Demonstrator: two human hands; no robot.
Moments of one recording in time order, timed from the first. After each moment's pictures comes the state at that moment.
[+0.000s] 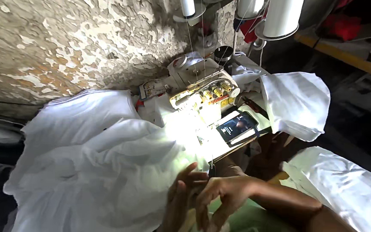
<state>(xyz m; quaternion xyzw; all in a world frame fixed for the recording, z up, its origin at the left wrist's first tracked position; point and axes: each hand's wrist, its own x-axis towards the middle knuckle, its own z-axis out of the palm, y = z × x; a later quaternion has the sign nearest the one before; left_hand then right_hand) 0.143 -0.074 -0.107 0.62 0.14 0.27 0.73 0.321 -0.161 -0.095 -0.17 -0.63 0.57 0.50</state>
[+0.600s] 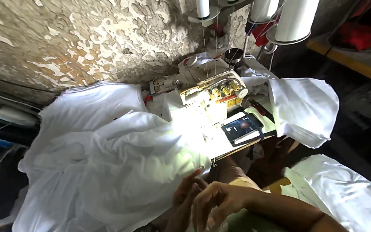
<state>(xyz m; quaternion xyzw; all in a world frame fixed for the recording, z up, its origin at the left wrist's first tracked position) 0.125 -0.104 -0.126 0.60 0.16 0.29 0.73 0.293 -0.171 -0.115 -0.12 -0.51 0.67 0.52</state>
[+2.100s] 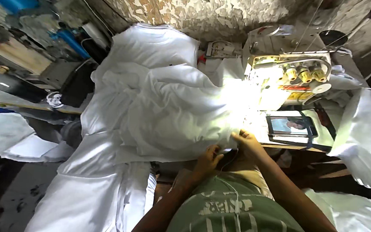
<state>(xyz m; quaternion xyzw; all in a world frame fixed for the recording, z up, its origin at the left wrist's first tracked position) 0.120 -0.107 -0.215 0.77 0.43 0.16 0.45 0.323 -0.120 -0.188 -0.54 -0.31 0.58 0.52</state>
